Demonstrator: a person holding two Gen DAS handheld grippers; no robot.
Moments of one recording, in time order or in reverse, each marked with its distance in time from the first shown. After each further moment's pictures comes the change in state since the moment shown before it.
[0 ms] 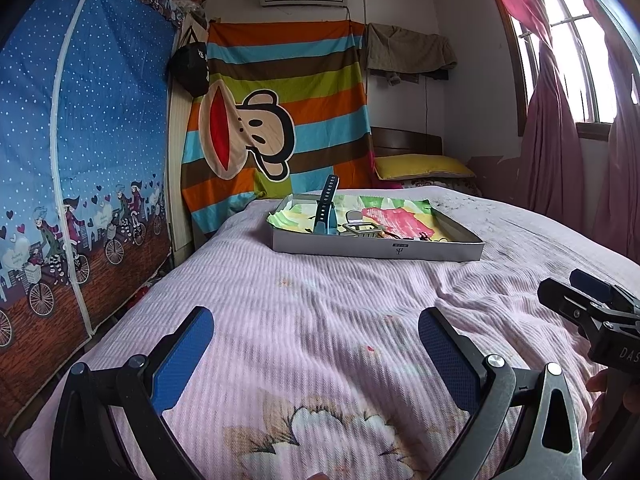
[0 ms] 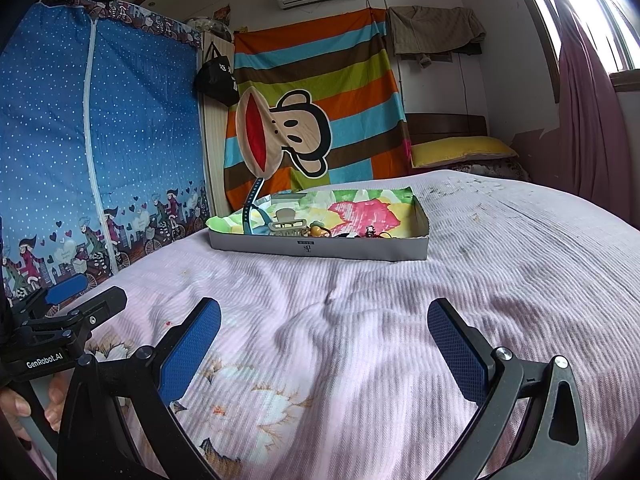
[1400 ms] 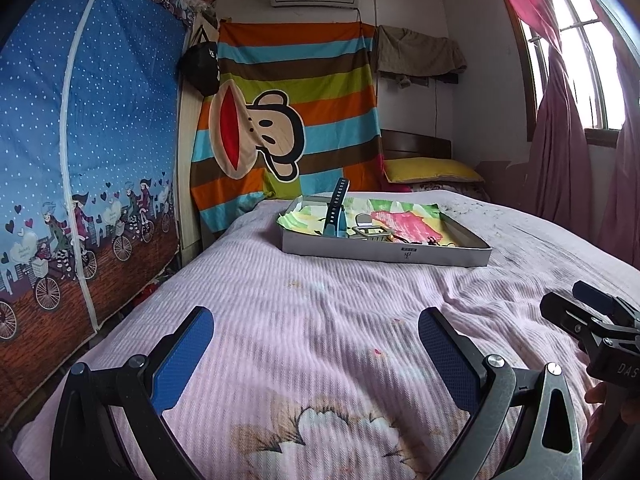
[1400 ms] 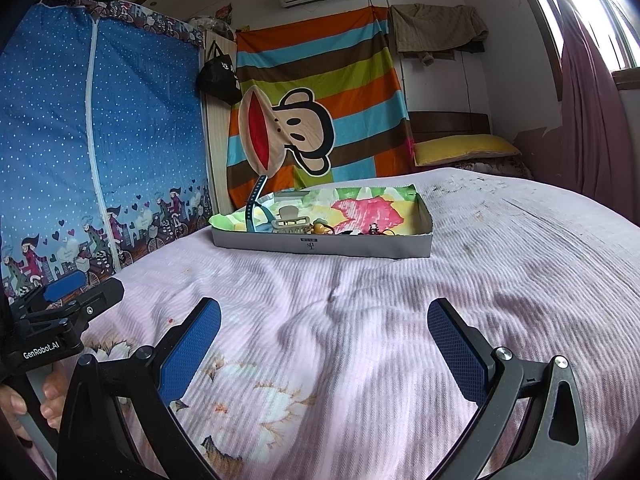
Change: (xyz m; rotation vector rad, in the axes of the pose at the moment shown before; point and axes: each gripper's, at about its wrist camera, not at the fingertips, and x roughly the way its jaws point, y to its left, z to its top) left arm -0.002 0.006 0.003 -0.016 -0.013 0.036; right arm -0.001 0.004 0.001 -0.003 0.004 0.009
